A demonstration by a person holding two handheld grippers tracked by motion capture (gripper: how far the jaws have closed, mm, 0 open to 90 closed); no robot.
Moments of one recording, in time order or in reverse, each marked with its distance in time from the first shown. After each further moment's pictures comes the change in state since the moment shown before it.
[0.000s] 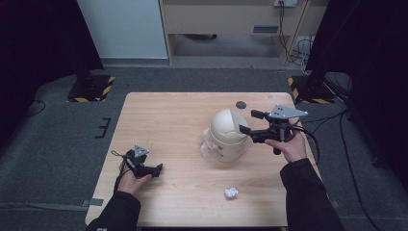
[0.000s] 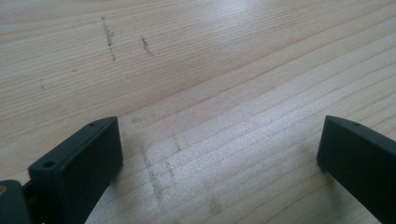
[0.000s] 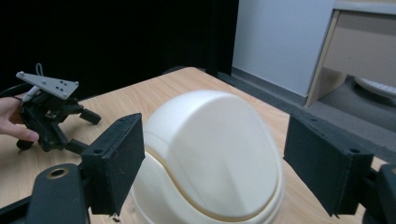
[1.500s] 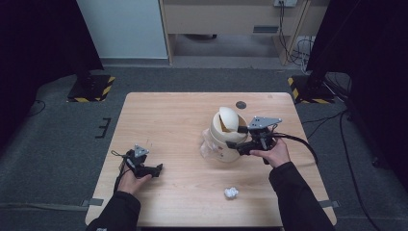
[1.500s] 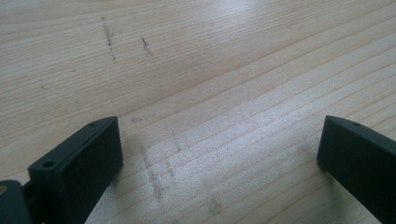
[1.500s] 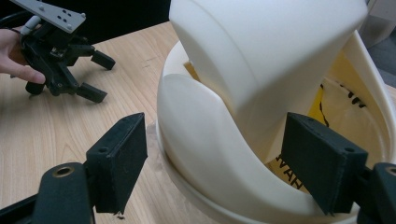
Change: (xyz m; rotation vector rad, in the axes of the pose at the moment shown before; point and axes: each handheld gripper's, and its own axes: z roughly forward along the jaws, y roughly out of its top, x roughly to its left) left arm 0.000 0.000 0.000 0.000 0.000 0.000; right arm 0.020 -0.033 0.040 0.202 0.075 -0.012
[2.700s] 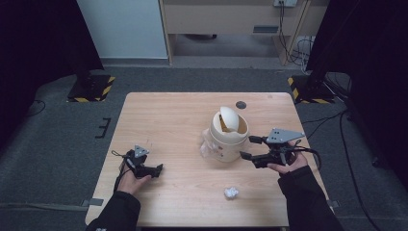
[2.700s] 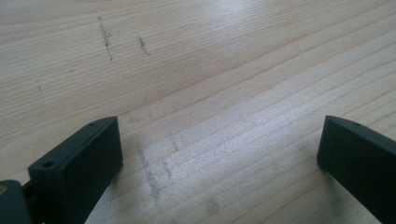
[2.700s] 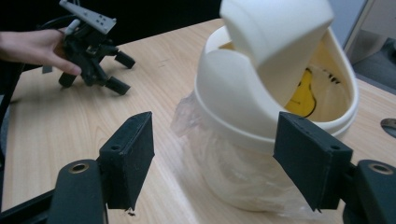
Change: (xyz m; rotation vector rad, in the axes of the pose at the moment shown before) left arm -0.001 0.000 0.000 0.001 -0.006 0.006; right arm 0.024 -0.019 -0.060 -0.048 0.002 -0.023
